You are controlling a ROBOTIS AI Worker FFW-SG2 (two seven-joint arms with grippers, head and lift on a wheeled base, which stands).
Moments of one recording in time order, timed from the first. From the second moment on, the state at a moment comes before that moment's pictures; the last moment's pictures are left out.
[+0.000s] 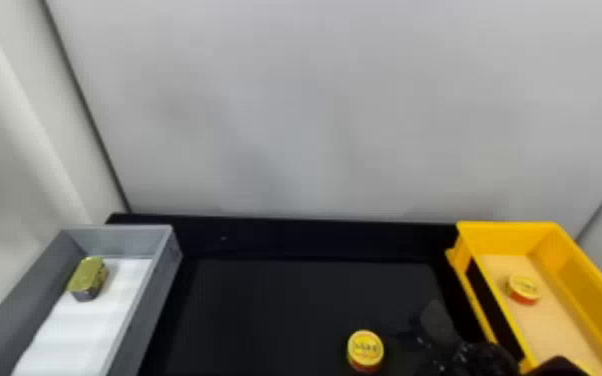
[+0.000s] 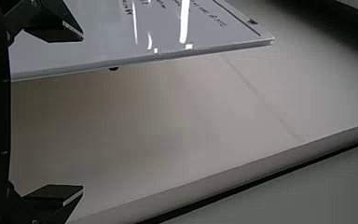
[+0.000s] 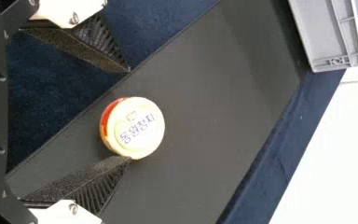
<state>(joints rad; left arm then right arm) -0.25 0.07 0.63 -2.25 -0.36 0.53 -0.19 0.08 -0.34 0.28 -1.69 0.23 0.67 0.66</state>
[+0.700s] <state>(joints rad) -0.25 0.07 0.64 -2.26 -0.36 0.53 -0.19 0.04 -0.34 0.29 -1.64 0.22 0.65 0.66</state>
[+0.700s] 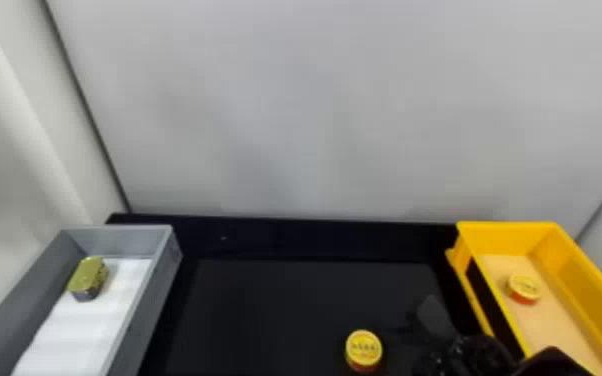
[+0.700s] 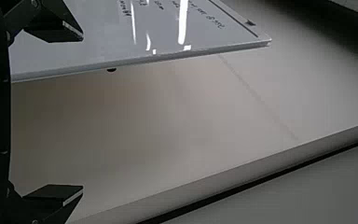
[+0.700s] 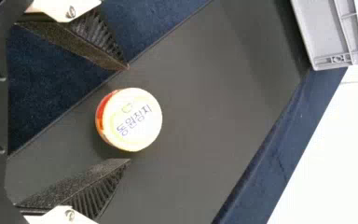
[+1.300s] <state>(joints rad) -0.25 0.07 0.64 -2.26 -0.36 0.53 -0.19 0.02 -0.33 0.31 -1.61 0.23 0.65 0.66</state>
